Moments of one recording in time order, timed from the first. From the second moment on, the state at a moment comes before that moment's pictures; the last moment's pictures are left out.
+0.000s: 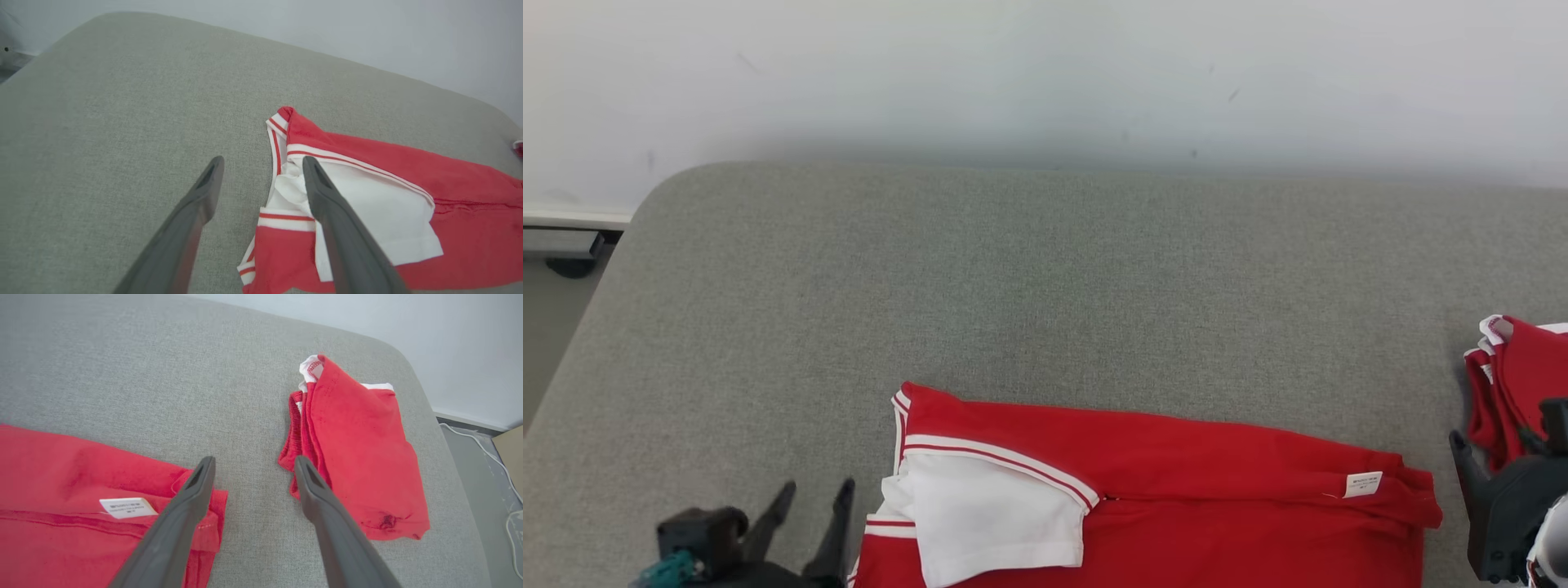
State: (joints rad) left arm 0.02 0.26 -0.33 0.04 -0.45 0.11 0.12; right arm 0.04 -0.40 -0.06 -0.03 0.29 -0.10 0.52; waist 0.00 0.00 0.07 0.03
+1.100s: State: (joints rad) left arm -0.14 0.29 -0.33 0.09 -0.37 0.10 0.01; right arm 0.08 -0.15 -0.05 -0.06 0.33 -0.11 0.07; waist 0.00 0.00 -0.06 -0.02
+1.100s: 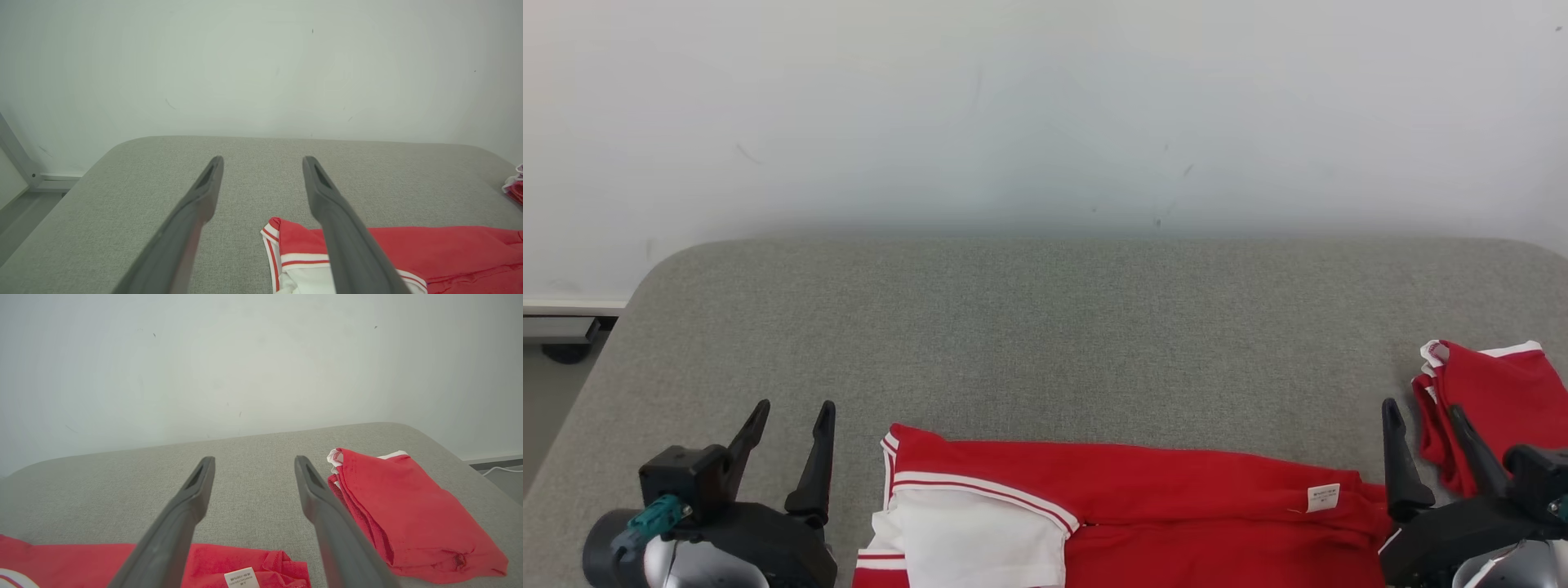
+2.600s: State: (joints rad) left arm -0.13 0.25 -0.37 0.17 -0.33 0.10 -0.01; right arm 0.08 -0.24 0.00 0.22 0.32 -0.07 0.23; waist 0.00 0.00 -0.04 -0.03
